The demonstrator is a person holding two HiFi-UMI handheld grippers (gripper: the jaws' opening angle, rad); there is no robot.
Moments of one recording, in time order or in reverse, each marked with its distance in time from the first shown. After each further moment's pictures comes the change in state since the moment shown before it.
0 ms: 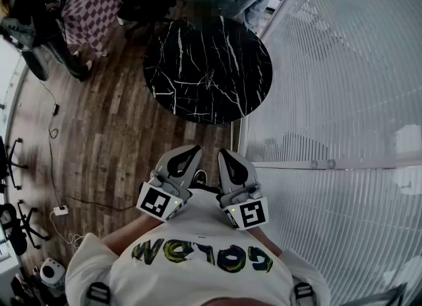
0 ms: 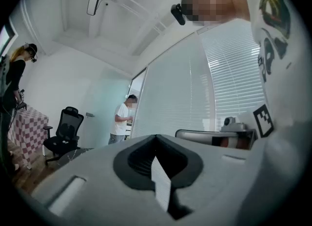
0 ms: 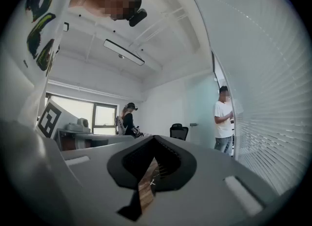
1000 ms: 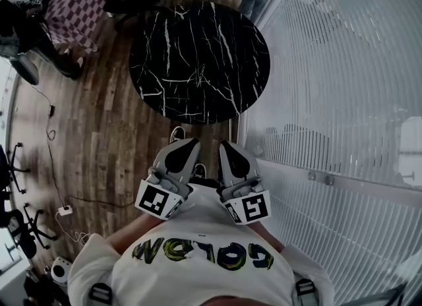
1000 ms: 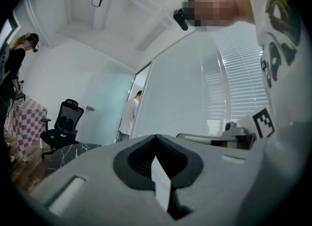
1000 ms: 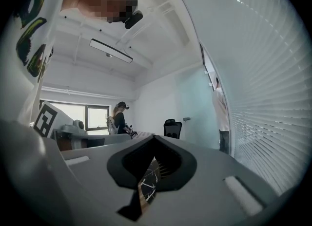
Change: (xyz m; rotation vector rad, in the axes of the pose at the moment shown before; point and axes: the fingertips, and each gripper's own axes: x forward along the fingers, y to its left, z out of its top) left arm 0.088 0.031 -0.020 -0.051 0.050 0.012; right arm 0.043 -0.093 -0.023 0.053 0.034 -0.055
